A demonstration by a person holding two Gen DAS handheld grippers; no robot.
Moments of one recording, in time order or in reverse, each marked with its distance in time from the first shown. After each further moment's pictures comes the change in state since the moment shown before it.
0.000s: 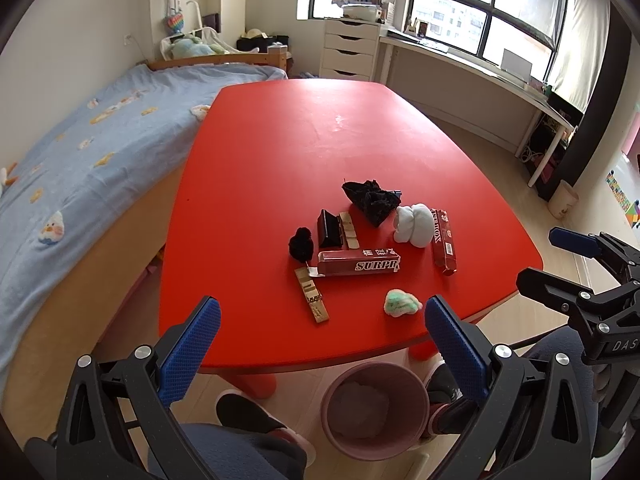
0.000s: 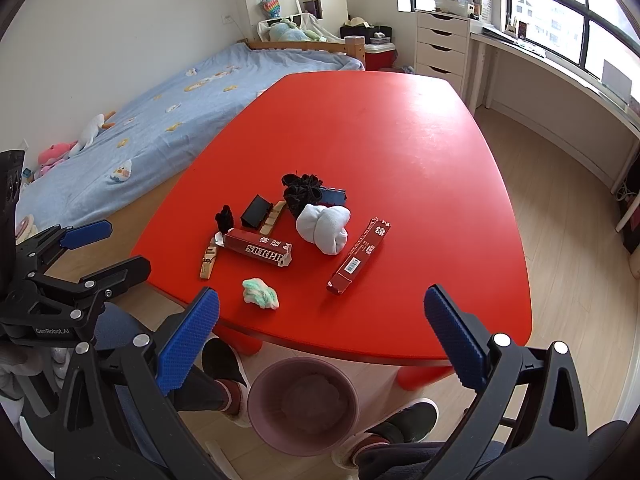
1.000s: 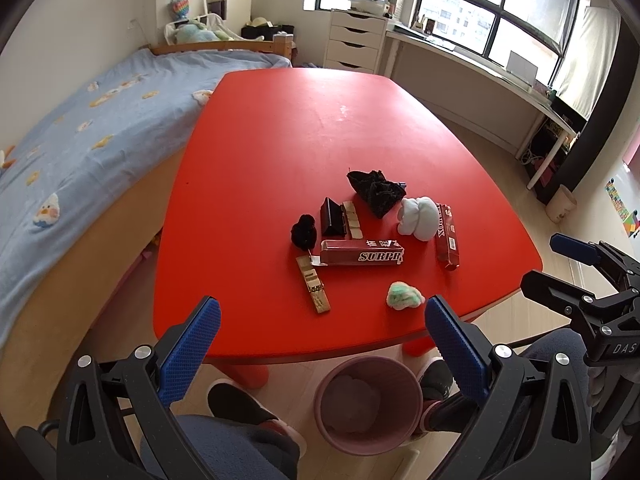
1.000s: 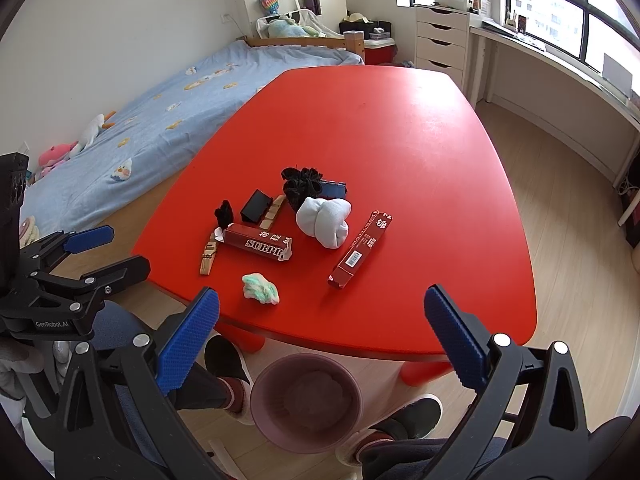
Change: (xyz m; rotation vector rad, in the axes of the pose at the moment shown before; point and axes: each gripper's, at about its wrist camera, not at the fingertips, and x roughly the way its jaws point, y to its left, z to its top) left arm 0.006 0.007 -0.003 -0.040 0.033 -0.018; right arm 0.005 0.002 -0.007 0.007 0.006 0.004
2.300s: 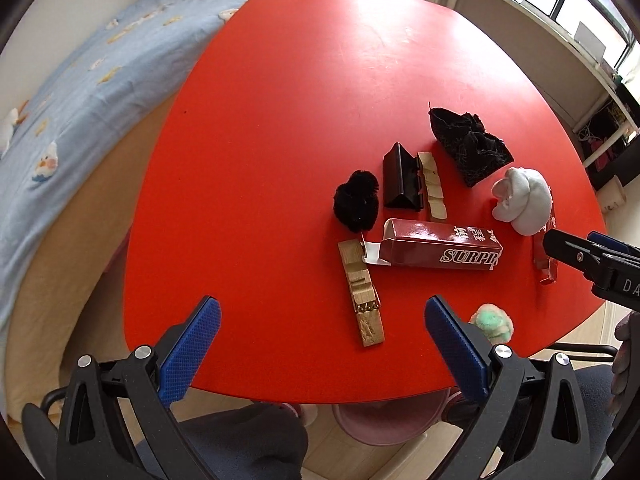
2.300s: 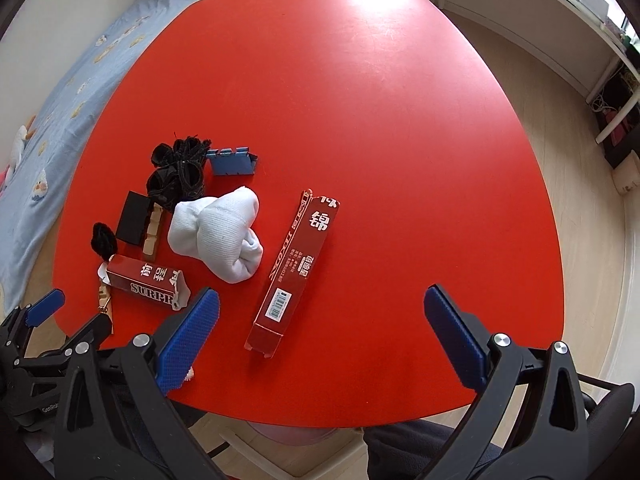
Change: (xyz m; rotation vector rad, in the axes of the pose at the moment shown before) left arm 0.101 0.017 0.017 -0.107 0.283 0.149; right arm 0.128 -0.048 0.040 0.224 0.327 -0.139
